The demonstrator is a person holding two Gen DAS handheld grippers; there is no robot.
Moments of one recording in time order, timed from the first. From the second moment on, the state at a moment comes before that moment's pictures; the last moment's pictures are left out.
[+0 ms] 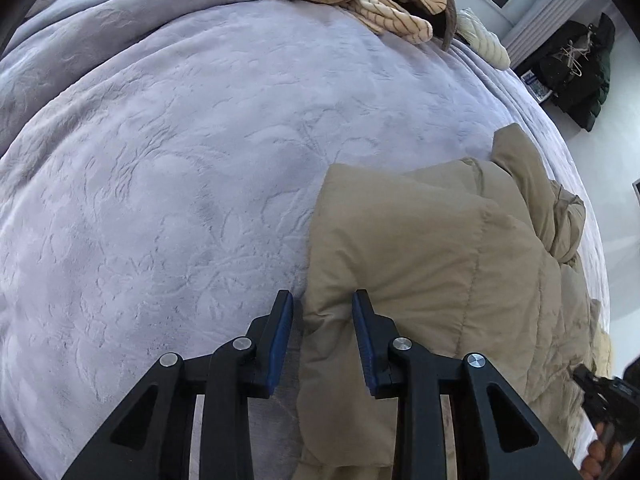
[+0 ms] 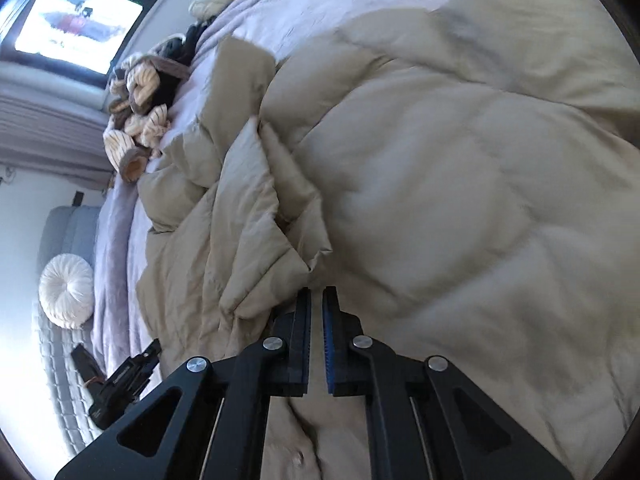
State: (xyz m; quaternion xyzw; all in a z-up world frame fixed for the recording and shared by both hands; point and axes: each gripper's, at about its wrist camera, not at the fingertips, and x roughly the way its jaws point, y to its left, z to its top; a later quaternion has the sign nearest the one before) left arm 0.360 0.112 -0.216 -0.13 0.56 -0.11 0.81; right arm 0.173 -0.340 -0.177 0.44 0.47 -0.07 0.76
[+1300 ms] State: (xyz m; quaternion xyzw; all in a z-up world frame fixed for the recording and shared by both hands) left arm 0.232 -0.049 -0.137 0.02 0.55 -0.14 0.82; right arm 0.091 -0.391 -0.155 0.40 0.51 -0.06 0.76
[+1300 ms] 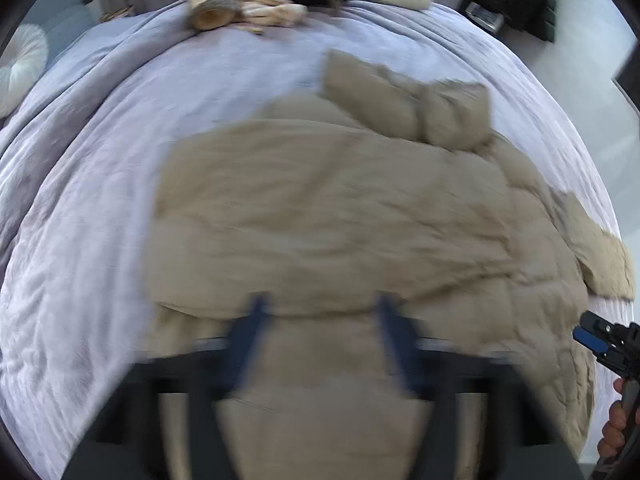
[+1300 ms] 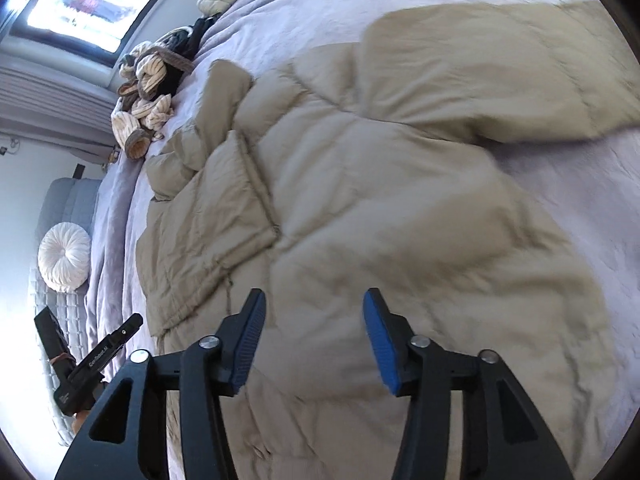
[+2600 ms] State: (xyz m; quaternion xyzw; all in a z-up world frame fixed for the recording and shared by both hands) left arm 0.170 -0.233 -0.161 0.08 0.59 -0.17 0.79; right arm -0.007 -0.700 -0.213 0.68 0.25 -0.17 0.67
